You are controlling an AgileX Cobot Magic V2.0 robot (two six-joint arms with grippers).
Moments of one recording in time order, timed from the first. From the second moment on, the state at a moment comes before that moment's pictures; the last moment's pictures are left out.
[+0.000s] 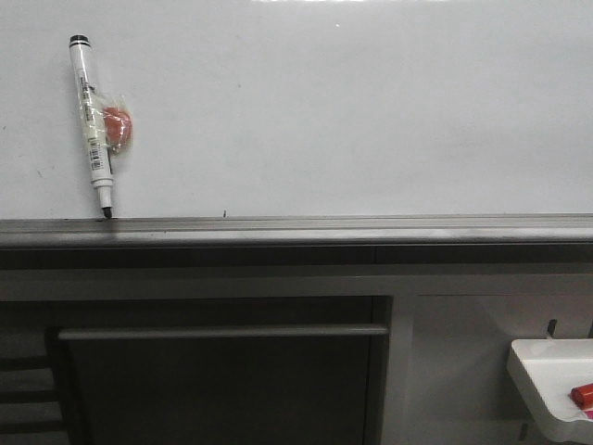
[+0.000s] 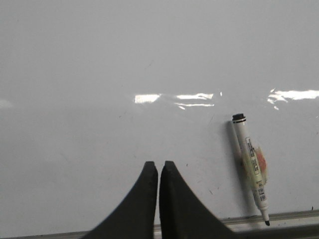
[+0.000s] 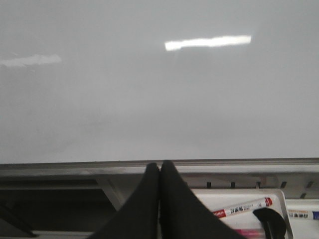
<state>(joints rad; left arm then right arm) -0.05 0.44 -0.52 -0.22 0.39 0.19 0.15 0.45 -0.60 -0.01 0.62 0.16</state>
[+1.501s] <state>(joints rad) -0.56 1.07 -0.52 -0.31 -0.03 0.24 0.17 0.63 -0.60 0.03 0.58 0.15</state>
